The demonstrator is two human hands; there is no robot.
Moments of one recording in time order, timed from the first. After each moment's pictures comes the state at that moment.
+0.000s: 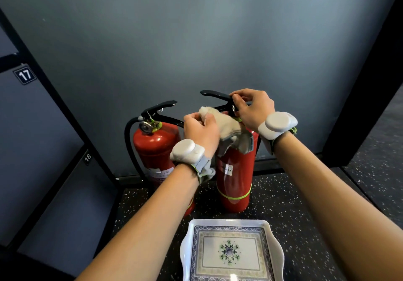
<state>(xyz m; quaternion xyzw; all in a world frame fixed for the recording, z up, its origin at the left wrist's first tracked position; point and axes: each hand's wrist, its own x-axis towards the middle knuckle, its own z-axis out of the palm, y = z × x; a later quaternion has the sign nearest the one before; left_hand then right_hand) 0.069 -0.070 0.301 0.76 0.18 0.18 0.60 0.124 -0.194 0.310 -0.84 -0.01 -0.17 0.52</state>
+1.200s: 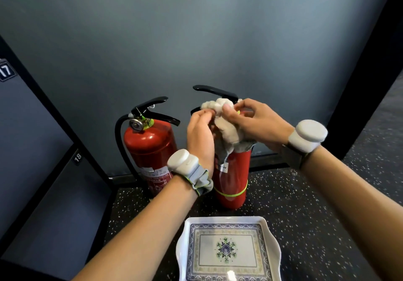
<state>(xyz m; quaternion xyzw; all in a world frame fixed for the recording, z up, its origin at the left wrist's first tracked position) 0.062 -0.083 0.291 0.56 0.11 0.10 0.81 0.096 -0.217 0.295 -0.83 -0.06 0.00 0.55</state>
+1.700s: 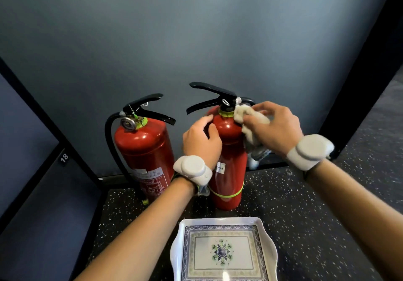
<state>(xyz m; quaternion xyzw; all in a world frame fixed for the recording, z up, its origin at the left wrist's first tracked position) 0.070 -0.073 0.263 0.86 0.05 0.19 0.47 0.086 -0.238 0.285 -0.88 0.07 -0.13 0.45</state>
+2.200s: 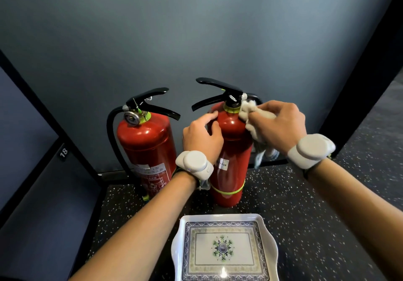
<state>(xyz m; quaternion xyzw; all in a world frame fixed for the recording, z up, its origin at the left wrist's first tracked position) 0.076 -0.062 0.255 0.85 0.03 0.22 0.47 0.084 -0.228 0.283 -0.84 0.12 -0.16 0.50</state>
